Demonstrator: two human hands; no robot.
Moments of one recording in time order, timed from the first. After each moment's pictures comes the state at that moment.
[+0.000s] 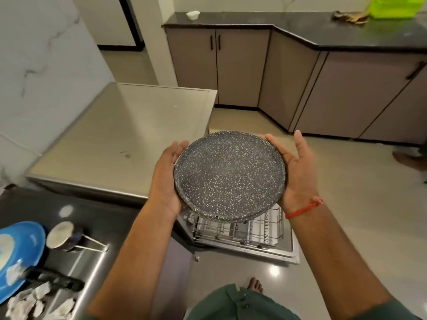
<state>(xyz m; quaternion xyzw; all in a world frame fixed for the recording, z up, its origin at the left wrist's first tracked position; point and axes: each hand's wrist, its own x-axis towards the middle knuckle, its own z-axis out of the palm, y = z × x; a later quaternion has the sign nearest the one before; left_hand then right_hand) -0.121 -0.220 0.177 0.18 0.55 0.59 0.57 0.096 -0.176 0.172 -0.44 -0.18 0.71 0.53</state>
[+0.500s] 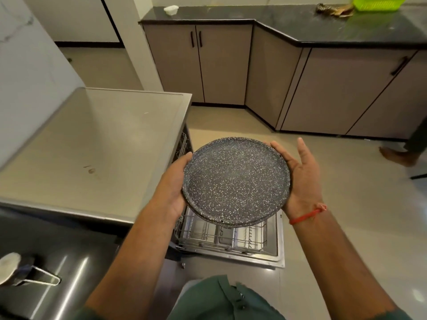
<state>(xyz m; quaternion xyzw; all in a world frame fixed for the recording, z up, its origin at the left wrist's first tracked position) -0.037 -0.137 0.159 0.22 0.61 0.46 0.61 0.185 -0.111 0.153 -0.48 -0.15 0.68 0.53</state>
